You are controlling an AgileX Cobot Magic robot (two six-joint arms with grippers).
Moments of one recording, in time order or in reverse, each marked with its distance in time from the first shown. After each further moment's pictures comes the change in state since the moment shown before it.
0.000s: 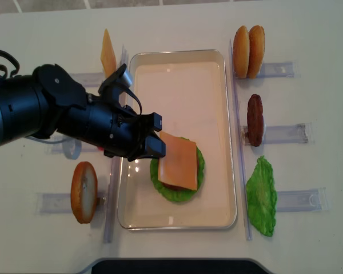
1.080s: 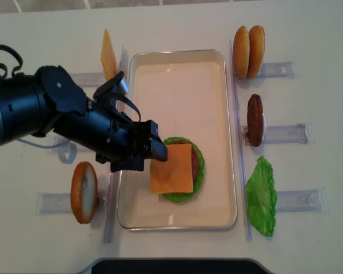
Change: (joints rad) left arm 0.000 0.000 0.000 0.160 0.012 -0.153; right arm 0.000 0.000 0.000 0.000 0.000 0.000
